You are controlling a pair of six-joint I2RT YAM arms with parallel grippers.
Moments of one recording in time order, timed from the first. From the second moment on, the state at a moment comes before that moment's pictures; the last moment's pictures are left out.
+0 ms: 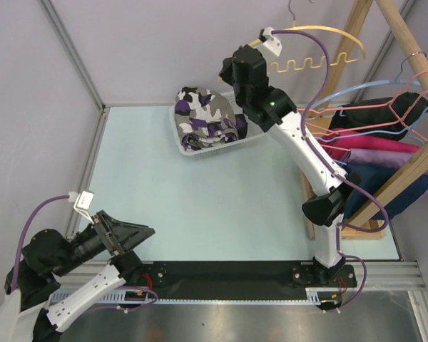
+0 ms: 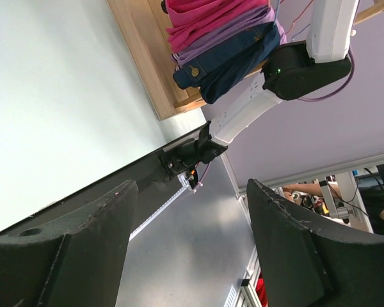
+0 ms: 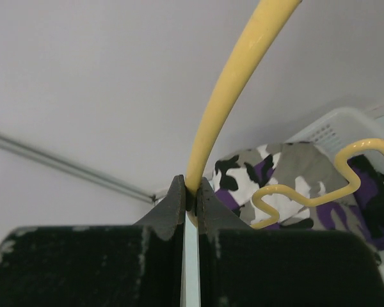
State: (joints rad) left arm -0.82 0.14 0.99 -0.97 0.09 -0.96; right arm 0.72 1.97 2.38 -0.48 0.61 0.76
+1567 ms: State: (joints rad) left arm -0.82 0.14 0.93 -0.90 0.12 -1.00; right arm 0.36 1.78 2.20 -0.55 0.62 1.04
